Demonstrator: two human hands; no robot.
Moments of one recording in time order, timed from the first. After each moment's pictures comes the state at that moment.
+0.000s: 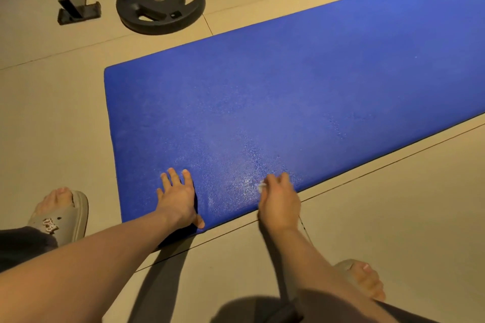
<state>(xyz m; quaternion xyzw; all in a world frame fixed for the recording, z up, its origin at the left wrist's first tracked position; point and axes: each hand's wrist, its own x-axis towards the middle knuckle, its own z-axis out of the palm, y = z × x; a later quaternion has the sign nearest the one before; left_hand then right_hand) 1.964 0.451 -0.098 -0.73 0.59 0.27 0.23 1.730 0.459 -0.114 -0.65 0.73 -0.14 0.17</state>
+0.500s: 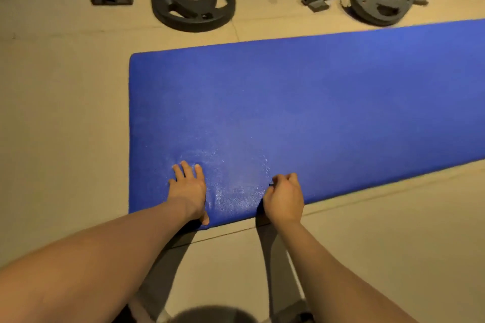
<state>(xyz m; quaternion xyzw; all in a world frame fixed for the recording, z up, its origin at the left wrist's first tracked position) 1.957 0.449 -0.089 -0.72 0.60 0.23 0.28 1.739 0.427 -0.093 -0.61 0.75 -0.08 0.23</state>
